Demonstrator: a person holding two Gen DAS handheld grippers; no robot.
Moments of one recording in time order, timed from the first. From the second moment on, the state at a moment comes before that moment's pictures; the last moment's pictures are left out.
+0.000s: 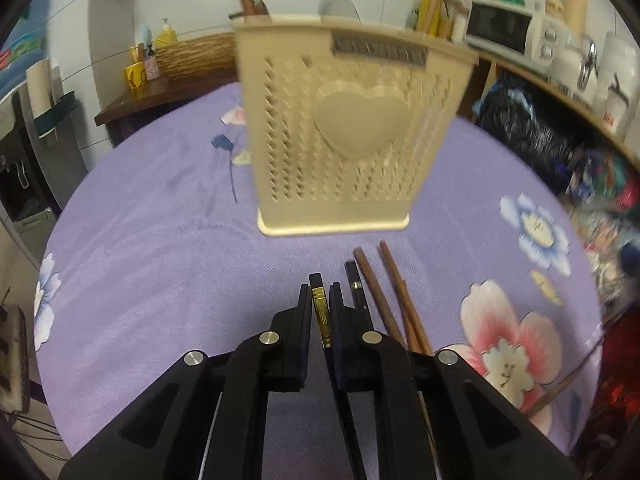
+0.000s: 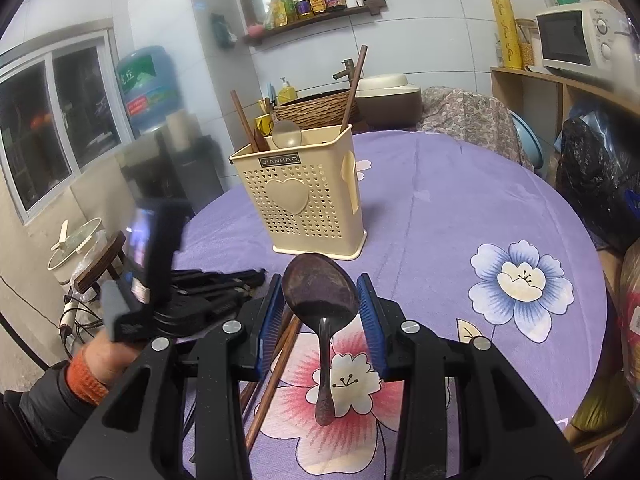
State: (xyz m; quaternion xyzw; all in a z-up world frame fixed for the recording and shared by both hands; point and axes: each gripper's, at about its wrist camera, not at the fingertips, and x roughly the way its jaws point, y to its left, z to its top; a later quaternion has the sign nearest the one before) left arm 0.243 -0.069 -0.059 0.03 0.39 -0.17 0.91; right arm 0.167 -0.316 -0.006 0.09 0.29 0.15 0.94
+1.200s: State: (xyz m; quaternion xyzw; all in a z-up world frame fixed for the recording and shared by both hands) left arm 0.214 -0.012 0.106 -0.03 0.20 -0.21 0.96; right arm 0.195 -0.305 0.047 0.08 0.24 0.19 0.95
